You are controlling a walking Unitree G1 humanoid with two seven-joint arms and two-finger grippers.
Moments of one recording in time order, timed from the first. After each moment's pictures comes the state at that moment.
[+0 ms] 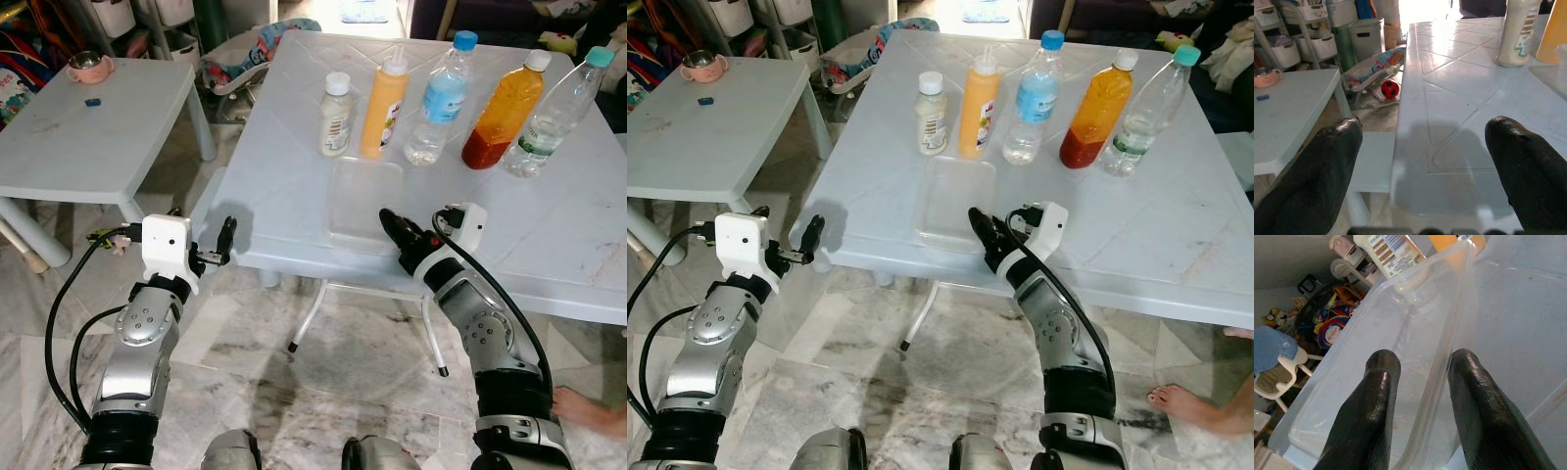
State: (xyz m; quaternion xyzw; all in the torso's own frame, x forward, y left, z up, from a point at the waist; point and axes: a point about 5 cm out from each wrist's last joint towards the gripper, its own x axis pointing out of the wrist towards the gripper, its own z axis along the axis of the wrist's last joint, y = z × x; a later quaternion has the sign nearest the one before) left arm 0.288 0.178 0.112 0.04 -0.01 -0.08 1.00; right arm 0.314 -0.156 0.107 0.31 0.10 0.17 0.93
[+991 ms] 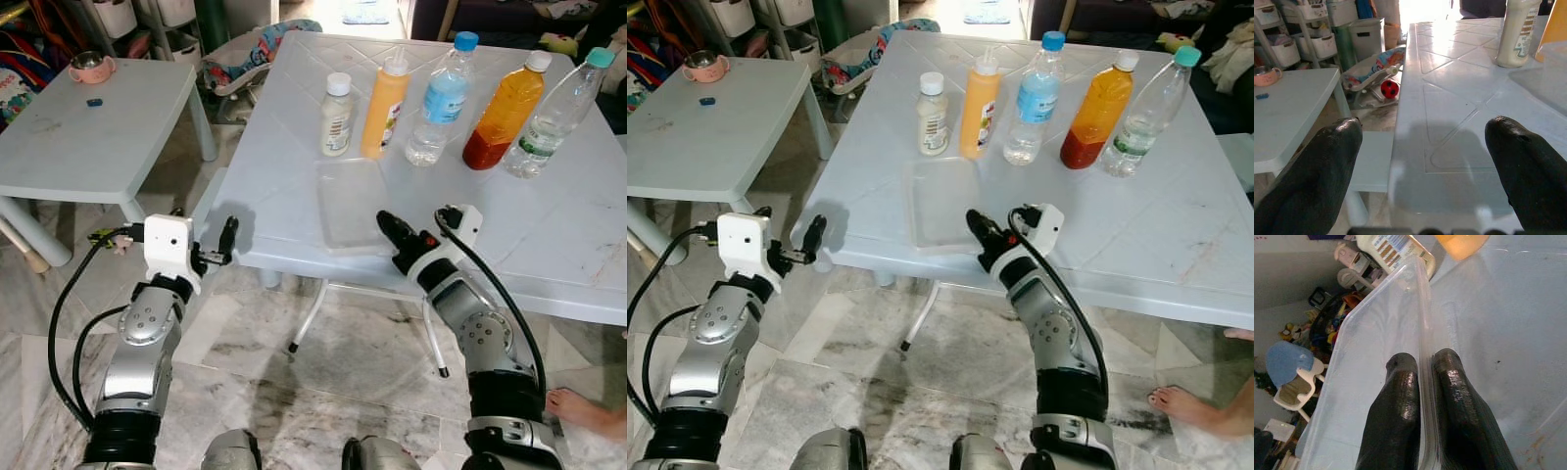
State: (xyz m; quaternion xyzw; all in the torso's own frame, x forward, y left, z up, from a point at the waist) left arm 0.288 0.176 0.111 0.04 -0.01 -0.08 1.00; right arm 0.313 -0.150 0.108 0.36 0.10 0.15 0.91
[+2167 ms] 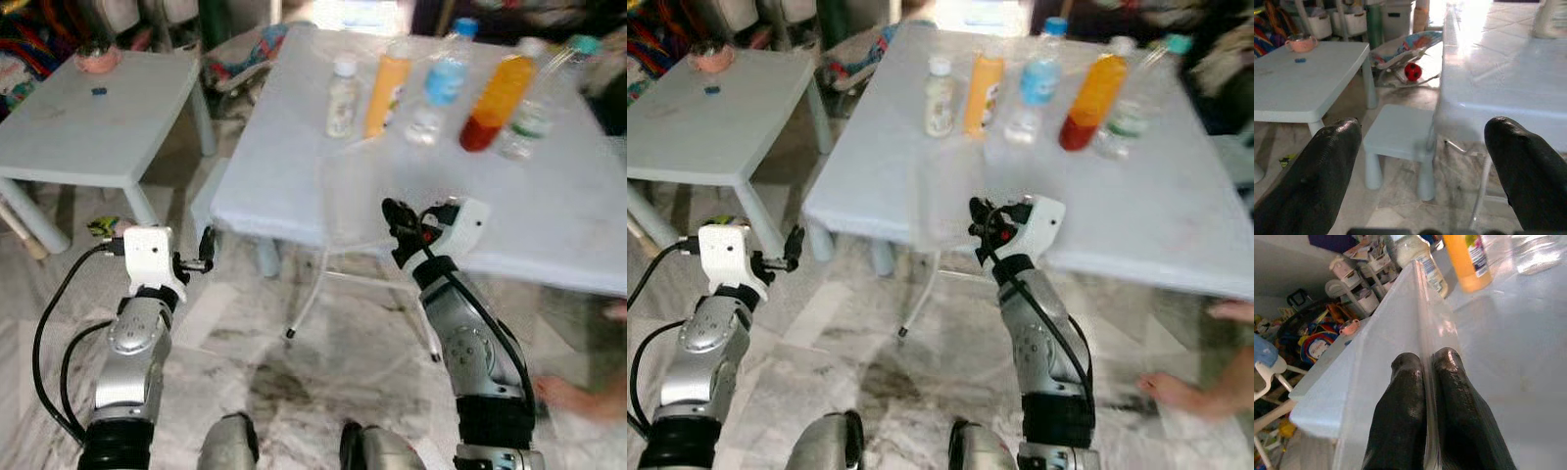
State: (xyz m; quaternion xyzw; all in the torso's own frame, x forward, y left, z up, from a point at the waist) left arm 0.284 0.194 0.098 0.02 0.03 -0.02 1.00; right arm 0.298 -0.135 0.131 0.26 0.02 0.12 0.96
